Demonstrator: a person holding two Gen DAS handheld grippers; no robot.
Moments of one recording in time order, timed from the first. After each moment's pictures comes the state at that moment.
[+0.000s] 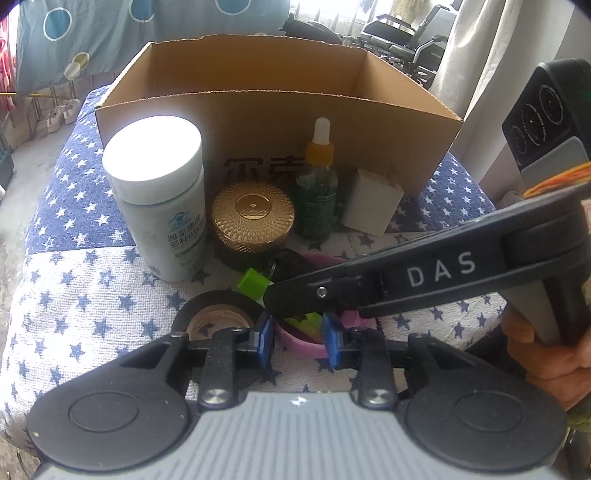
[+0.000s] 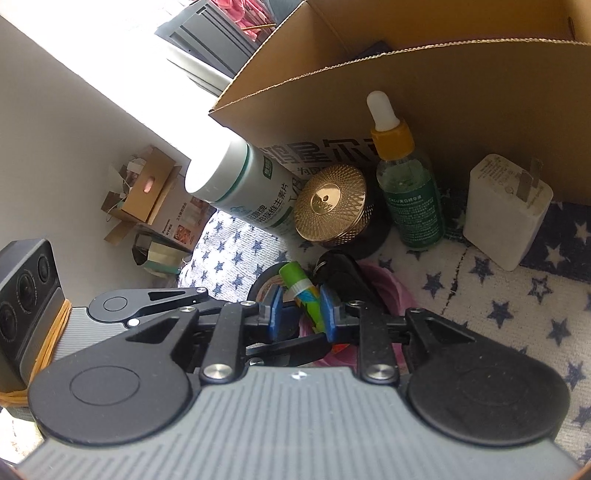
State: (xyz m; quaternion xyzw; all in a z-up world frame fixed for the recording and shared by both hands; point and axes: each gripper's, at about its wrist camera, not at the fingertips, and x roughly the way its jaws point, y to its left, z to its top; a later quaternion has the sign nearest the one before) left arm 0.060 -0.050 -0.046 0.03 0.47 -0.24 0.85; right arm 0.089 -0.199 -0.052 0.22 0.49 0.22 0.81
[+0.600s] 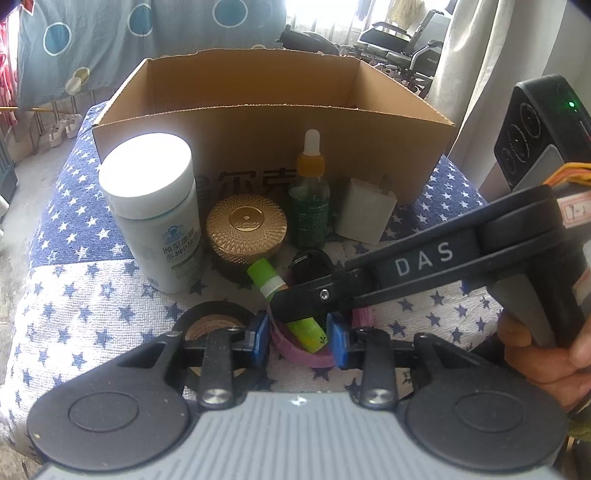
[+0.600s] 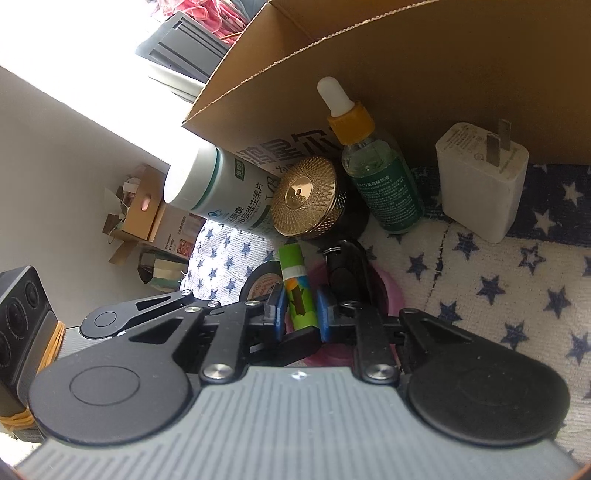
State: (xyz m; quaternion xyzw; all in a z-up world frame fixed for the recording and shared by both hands) left arm 0.055 -0.057 -0.044 0.04 0.45 -0.24 0.86; right arm 0.085 -0.213 -0.068 0.28 0.49 0.19 0.80
